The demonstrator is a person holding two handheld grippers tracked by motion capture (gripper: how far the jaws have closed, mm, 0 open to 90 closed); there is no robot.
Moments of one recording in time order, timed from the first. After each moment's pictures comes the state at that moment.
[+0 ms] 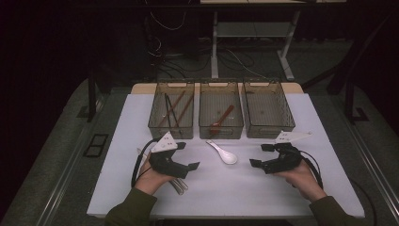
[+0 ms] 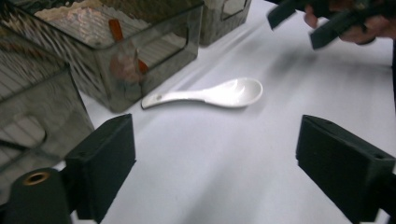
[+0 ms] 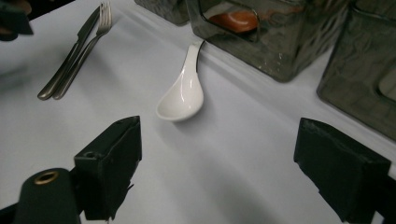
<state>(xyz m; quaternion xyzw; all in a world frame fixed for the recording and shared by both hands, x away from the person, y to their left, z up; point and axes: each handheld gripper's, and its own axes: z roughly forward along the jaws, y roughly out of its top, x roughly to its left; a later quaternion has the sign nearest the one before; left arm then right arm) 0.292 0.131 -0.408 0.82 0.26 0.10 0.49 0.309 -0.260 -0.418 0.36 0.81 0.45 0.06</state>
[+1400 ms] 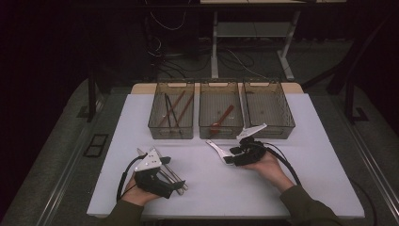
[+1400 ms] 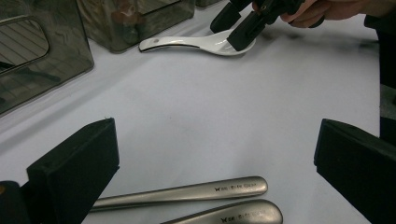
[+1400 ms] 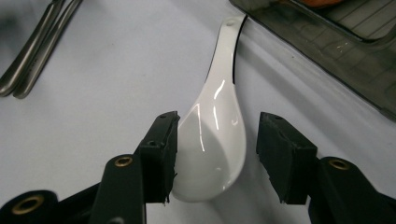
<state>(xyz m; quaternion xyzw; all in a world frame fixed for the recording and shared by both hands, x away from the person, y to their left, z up) 0.263 0.167 -0.434 0.82 0.27 0.08 0.49 0.351 -0.179 -0.446 0.33 0.87 0.38 0.01</state>
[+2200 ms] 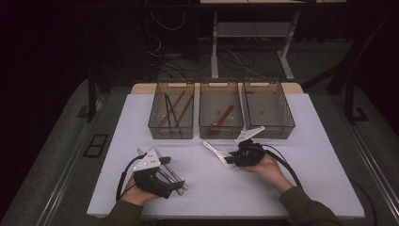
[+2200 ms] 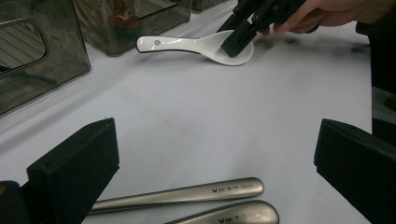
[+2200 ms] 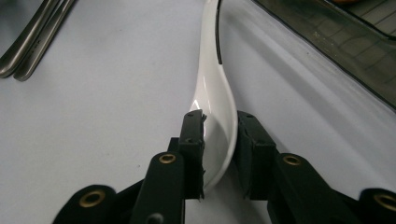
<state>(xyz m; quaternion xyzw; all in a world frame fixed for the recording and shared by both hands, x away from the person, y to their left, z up) 0.263 0.170 -0.434 0.82 0.27 0.08 0.50 0.343 -0.174 -0.446 0.31 0.88 0.37 0.02</state>
